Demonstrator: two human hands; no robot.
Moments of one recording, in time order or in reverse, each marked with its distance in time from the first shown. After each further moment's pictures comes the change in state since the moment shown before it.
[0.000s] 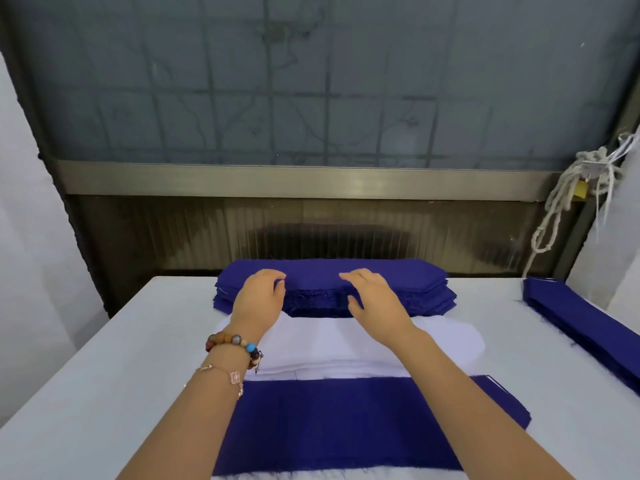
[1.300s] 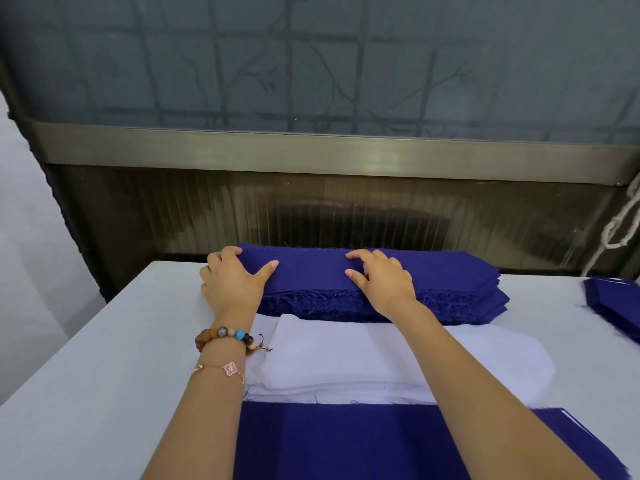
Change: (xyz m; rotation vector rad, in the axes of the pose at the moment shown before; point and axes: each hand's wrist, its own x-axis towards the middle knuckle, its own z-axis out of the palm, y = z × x) left_hand 0.047 -0.055 0.014 0.033 0.279 -0.433; right_hand 0.081 0.013 0.053 -0.072 -0.056 0.214
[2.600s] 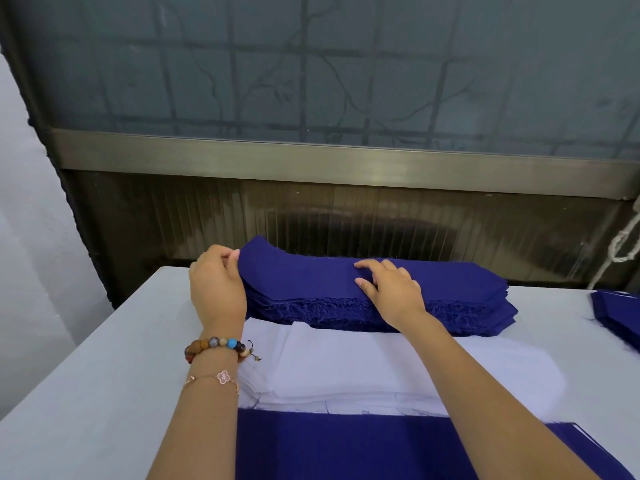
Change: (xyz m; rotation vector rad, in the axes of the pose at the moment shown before) left_hand 0.012 -0.023 -0.015 -0.265 0.296 0.138; right_hand -0.001 0.000 0.001 -0.039 0.015 -0.003
